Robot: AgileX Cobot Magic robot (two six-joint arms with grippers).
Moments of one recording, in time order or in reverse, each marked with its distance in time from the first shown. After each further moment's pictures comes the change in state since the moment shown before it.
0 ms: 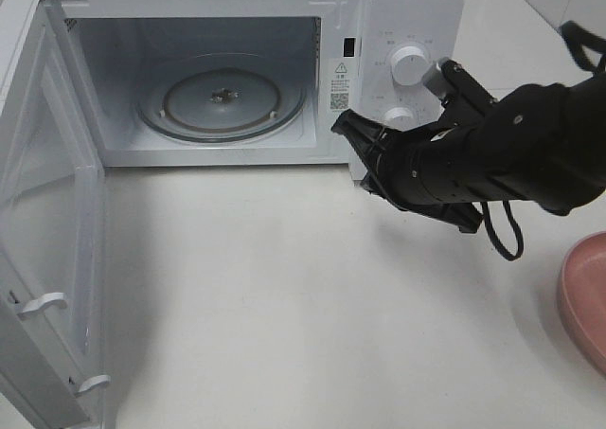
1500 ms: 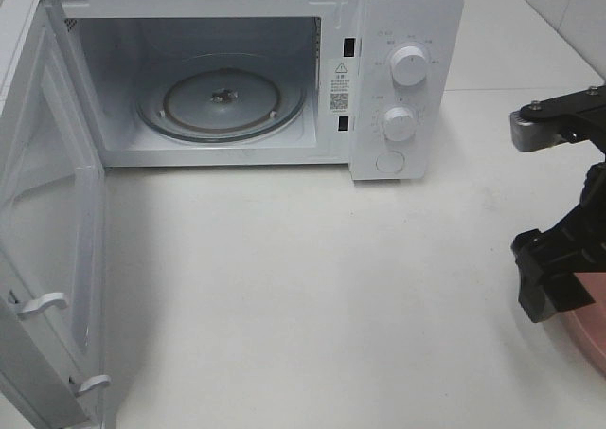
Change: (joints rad) left arm 0.000 0.000 0.000 0.000 0.000 0.000; right arm -0.160 -0.443 0.001 -0.990 1.183 0.056
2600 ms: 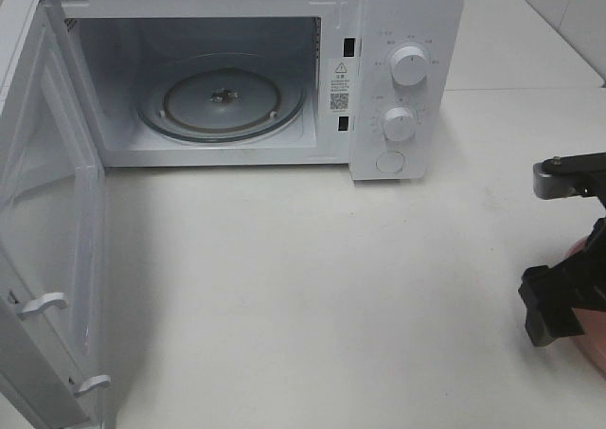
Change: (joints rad) left arm 0.000 0.000 0.000 0.000 0.000 0.000; right arm -0.167 0.124 0.177 0.014 -0.309 0.003
